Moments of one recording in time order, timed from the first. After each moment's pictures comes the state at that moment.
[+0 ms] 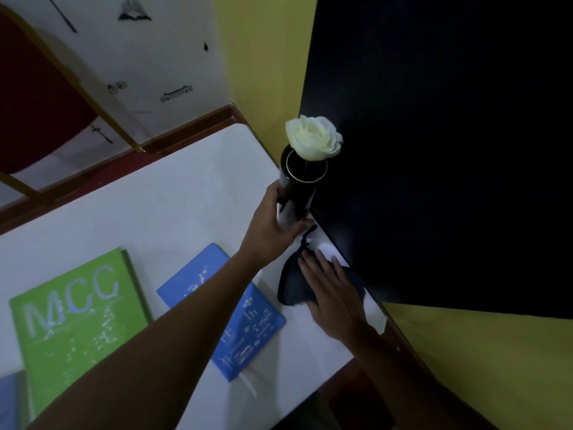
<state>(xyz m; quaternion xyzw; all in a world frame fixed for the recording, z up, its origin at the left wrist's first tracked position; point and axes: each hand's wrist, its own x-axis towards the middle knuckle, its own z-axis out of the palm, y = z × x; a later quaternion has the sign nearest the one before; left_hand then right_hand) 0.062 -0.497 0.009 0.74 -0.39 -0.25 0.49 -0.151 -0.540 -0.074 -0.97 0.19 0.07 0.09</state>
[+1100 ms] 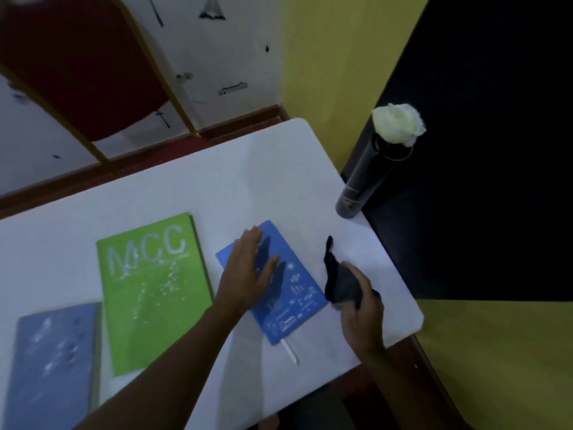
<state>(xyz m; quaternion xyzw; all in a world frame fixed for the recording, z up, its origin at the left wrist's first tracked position) 0.053 -0.310 -0.021 0.87 -0.30 -0.20 0.35 -0.145 -0.453 -0.032 -0.74 0.41 -0.19 0.49</state>
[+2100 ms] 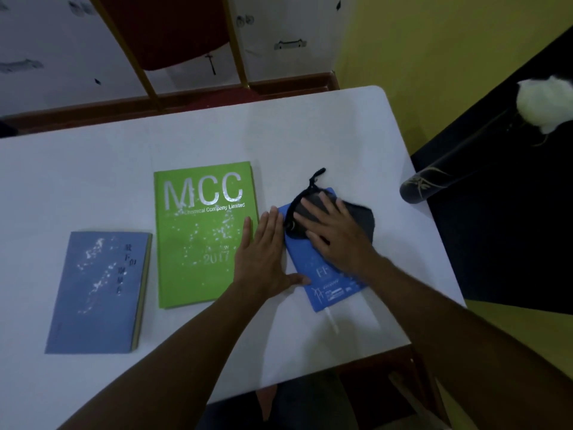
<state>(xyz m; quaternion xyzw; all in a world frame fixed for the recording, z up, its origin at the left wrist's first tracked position) 0.052 -0.233 -0.043 0.92 -0.35 -0.19 0.01 -0.002 -0.438 -0.057 -0.99 -0.05 0.04 0.15</state>
